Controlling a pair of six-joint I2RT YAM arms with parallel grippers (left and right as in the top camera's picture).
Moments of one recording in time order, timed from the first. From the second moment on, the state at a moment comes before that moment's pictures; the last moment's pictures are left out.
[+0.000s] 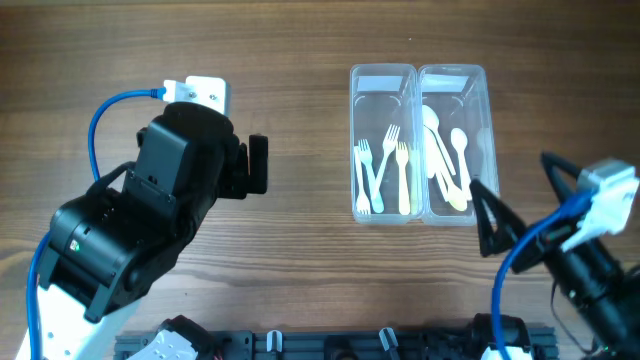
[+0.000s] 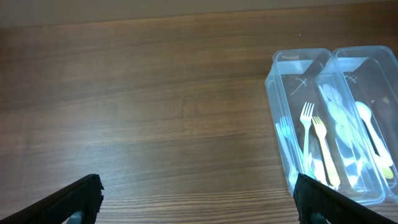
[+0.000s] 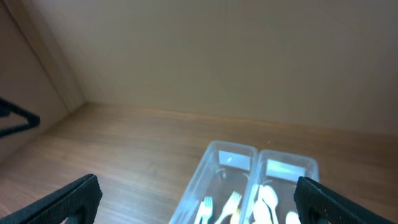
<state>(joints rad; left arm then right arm) -0.58 1.17 1.63 -1.25 -0.35 -0.35 -0.09 0.55 1.17 -0.81 -0.48 0.04</state>
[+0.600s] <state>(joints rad) -0.58 1.17 1.63 -1.25 -0.35 -0.35 -0.07 0.19 0.40 -0.44 -0.33 -0.06</state>
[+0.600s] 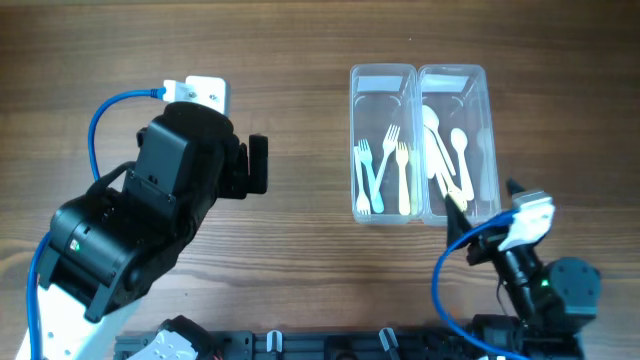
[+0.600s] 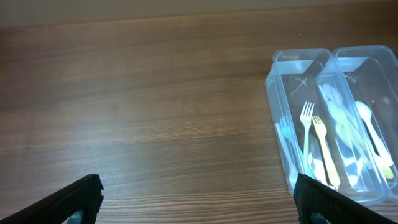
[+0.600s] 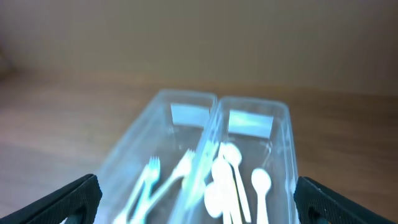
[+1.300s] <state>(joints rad) -0.58 1.17 1.63 -1.25 -0.35 -0.35 -0.06 0.02 0.14 -0.42 -0.32 -0.25</state>
